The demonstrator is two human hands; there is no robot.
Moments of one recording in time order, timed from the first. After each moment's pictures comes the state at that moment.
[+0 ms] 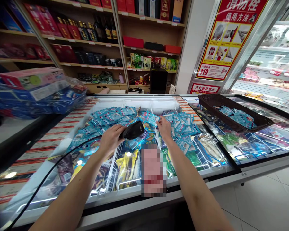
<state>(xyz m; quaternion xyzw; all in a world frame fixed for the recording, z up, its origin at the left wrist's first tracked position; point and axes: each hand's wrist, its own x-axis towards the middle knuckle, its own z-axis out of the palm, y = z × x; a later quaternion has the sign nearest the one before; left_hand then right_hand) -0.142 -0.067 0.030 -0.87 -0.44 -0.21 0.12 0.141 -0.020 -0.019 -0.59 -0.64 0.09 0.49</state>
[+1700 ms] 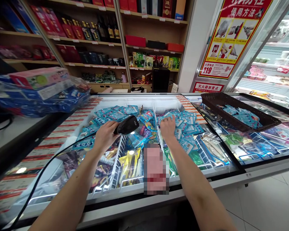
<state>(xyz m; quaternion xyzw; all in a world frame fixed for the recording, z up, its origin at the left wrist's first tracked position) -0.165 -0.067 0.041 -0.83 -0.49 -0.22 0.16 0.137 -0.045 0.002 -0.62 -0.71 -0.24 0.20</state>
